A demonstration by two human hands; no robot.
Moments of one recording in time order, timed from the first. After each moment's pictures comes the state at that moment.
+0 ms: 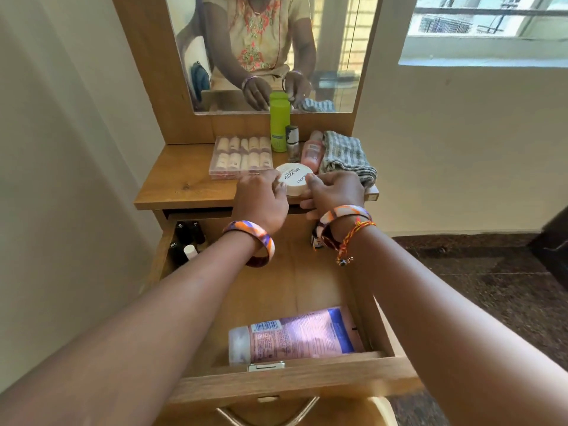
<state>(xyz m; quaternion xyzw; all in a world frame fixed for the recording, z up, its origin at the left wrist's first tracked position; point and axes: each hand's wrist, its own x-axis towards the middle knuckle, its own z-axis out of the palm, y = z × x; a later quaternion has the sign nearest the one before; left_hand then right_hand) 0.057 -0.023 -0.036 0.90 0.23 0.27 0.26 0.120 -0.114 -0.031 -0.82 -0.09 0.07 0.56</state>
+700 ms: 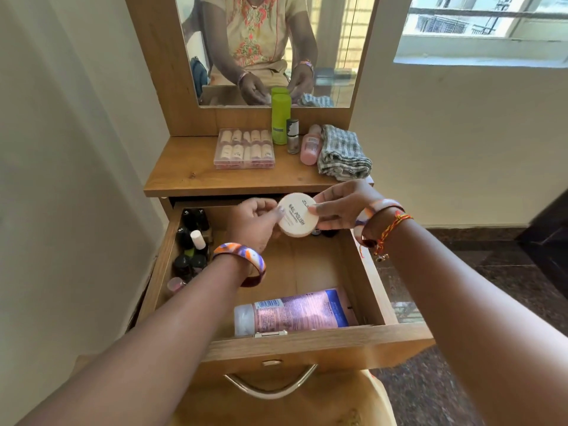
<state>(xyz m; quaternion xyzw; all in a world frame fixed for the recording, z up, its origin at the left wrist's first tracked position) 0.007 -0.042 -0.052 0.66 0.32 0.19 0.65 0.104 -0.162 -0.019 -0.78 -0.12 0.31 0.53</state>
